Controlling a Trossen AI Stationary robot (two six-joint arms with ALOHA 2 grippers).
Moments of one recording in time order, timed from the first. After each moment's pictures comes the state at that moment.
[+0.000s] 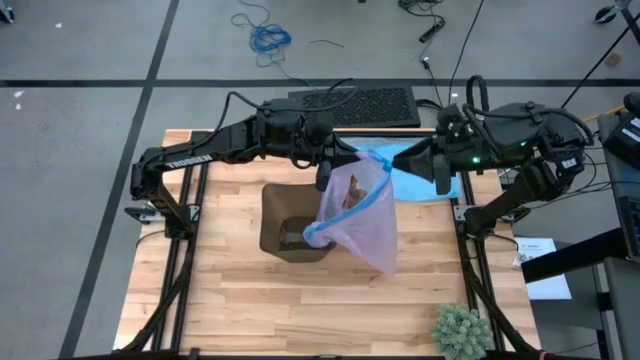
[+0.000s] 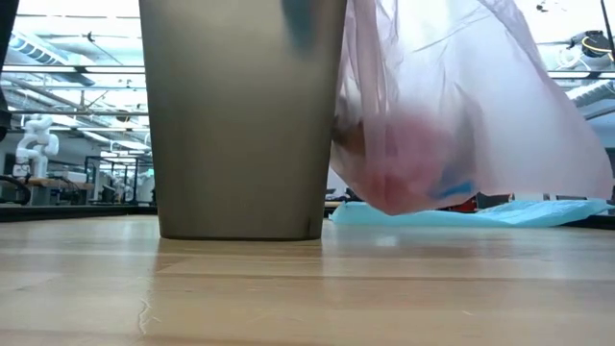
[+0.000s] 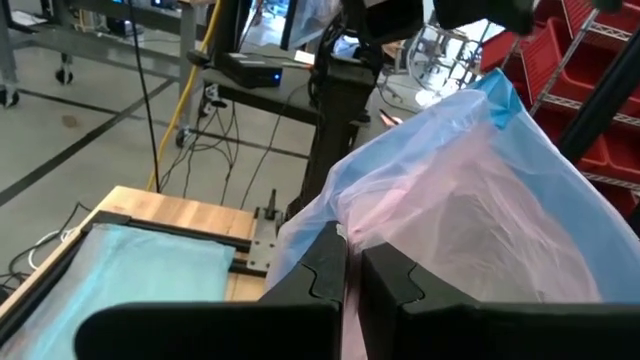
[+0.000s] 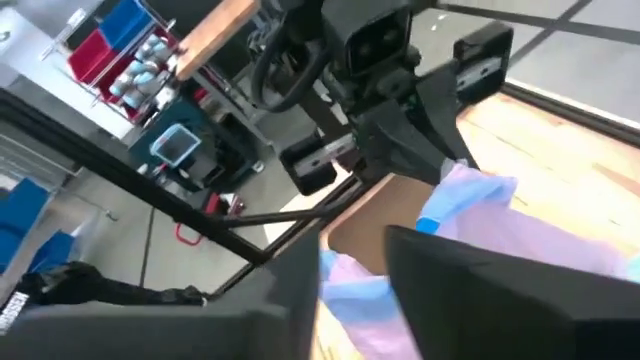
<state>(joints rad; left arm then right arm) 0.17 1.64 1.84 -0.33 0.25 -0.20 0.21 1.45 2.30 -1.23 0.28 0.83</state>
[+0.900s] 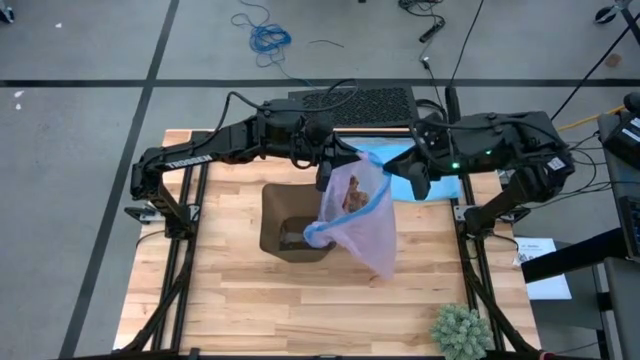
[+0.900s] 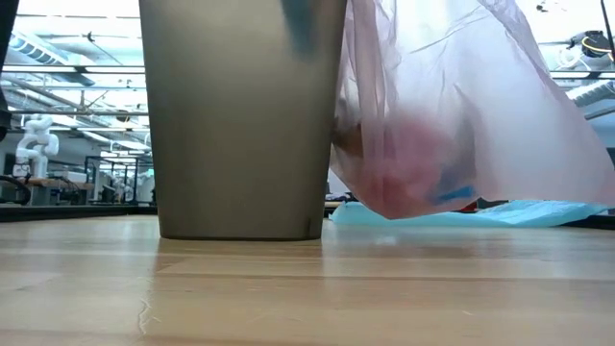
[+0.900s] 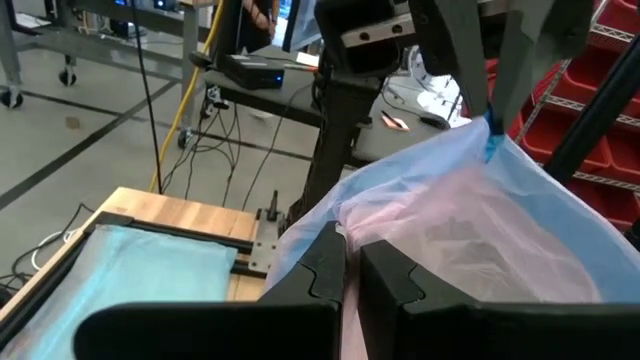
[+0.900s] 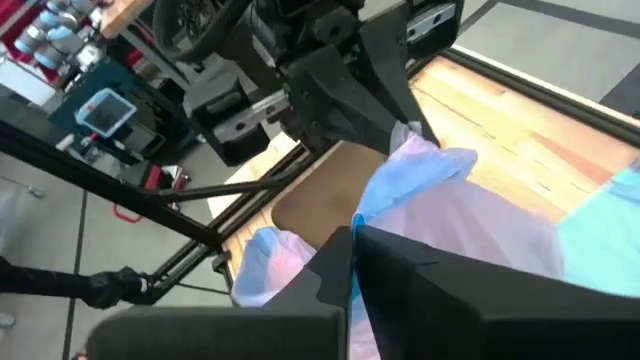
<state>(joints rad) 0.17 1.64 1.84 -0.33 0.25 -0.20 0.18 1.50 2.30 -1.34 0.28 0.82</state>
